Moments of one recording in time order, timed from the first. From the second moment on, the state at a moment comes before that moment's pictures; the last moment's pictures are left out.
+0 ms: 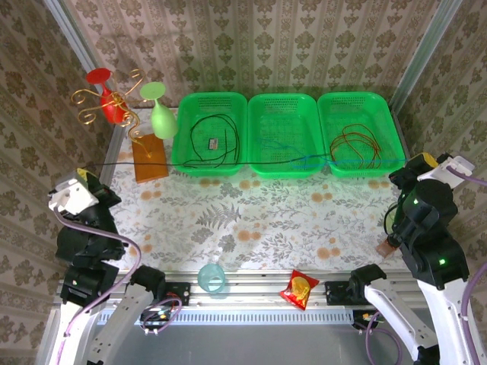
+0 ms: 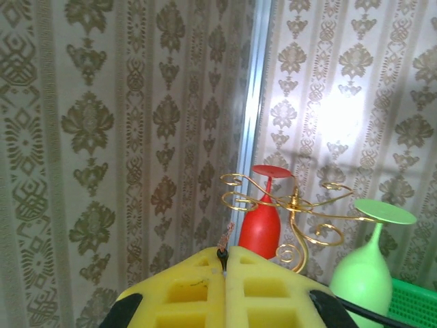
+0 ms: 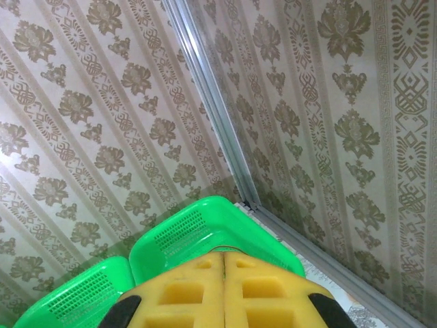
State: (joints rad) left arm -0.40 0.33 0.85 -0.23 -0.81 0.08; right arm 0.23 0.58 1.09 -0.58 0.80 0.38
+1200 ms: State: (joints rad) left arm -0.40 0.27 0.80 -0.03 -0.98 0.32; right arm 0.19 0.51 1.00 -0.55 0.99 0.32
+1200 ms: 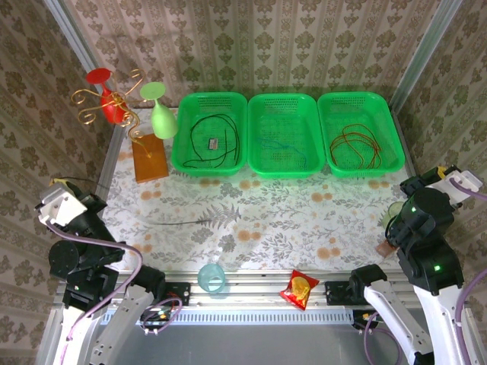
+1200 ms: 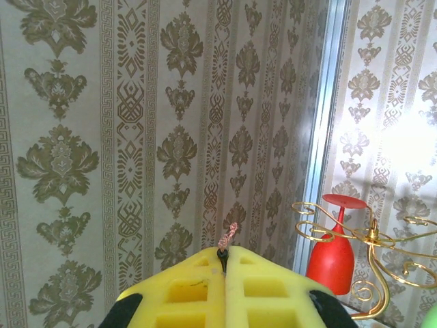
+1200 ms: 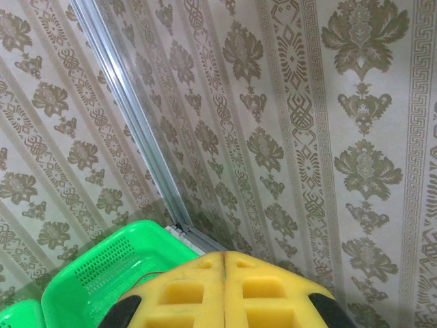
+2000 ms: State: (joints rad) left arm -0.40 0.58 1.01 -0.21 -0.48 0.04; right arm 0.19 0.63 1.11 -0.57 0.53 0.40
